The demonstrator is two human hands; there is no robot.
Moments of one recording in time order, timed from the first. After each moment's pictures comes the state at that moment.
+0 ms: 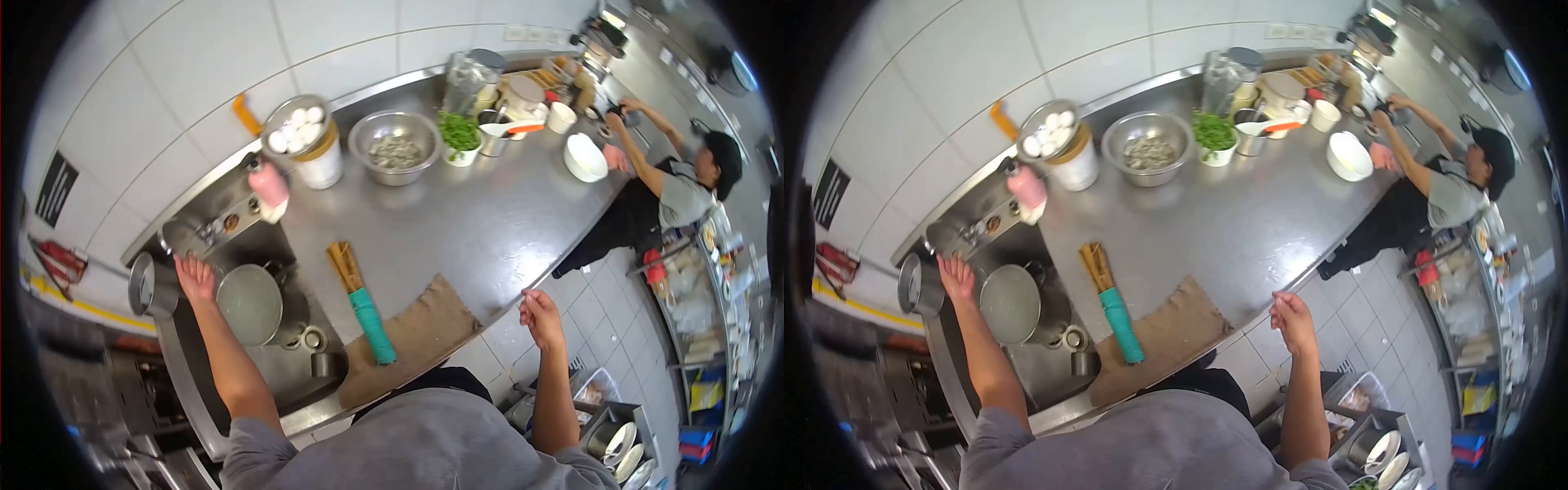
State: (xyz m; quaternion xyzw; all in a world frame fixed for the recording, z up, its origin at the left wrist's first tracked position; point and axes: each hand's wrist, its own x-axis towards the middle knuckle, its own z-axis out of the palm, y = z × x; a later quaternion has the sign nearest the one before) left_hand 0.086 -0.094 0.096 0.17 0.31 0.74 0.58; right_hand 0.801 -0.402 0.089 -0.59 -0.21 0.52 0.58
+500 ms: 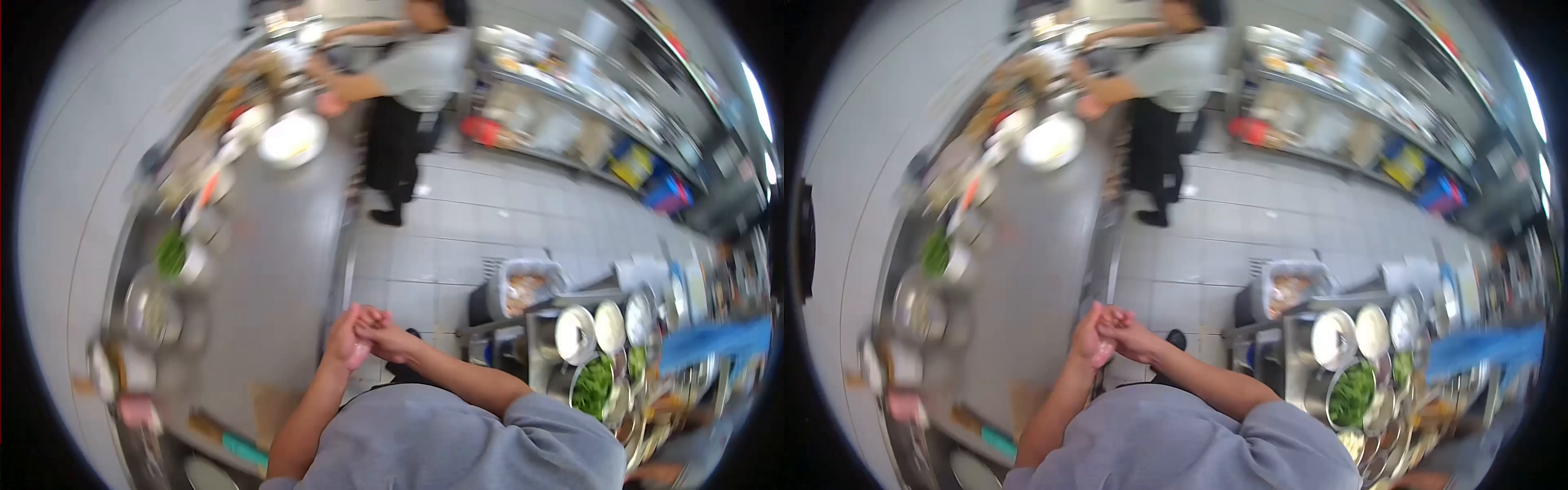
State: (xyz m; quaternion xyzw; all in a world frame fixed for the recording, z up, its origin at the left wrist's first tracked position) left_hand 0.815 -0.371 0.073 0.27 0.10 0.02 0.96; right_hand 0.868 -0.480 0.067 -0.36 -0.07 0.54 0.76
